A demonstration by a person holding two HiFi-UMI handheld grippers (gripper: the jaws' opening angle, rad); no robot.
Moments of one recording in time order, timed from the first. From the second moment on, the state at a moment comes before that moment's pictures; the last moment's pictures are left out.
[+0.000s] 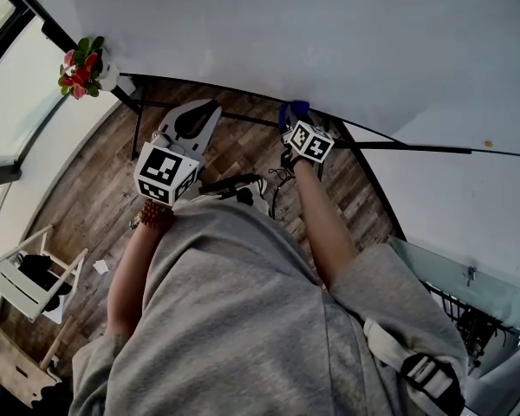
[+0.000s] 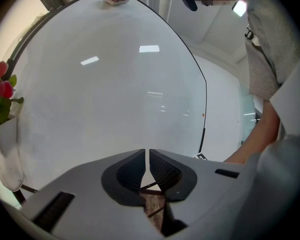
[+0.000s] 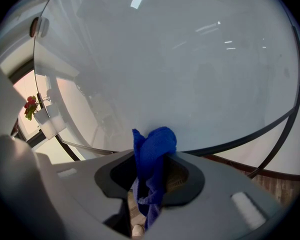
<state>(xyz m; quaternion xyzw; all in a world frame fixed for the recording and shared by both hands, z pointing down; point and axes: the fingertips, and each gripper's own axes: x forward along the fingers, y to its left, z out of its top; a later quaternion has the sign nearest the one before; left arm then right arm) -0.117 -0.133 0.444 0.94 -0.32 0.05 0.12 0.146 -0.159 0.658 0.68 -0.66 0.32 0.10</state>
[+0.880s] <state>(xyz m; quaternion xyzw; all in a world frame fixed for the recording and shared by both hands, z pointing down) -0.128 -0.131 0.446 0.94 -0.33 0.05 0.12 0.104 -0.170 0.656 0.65 -0.67 0.34 0.09</state>
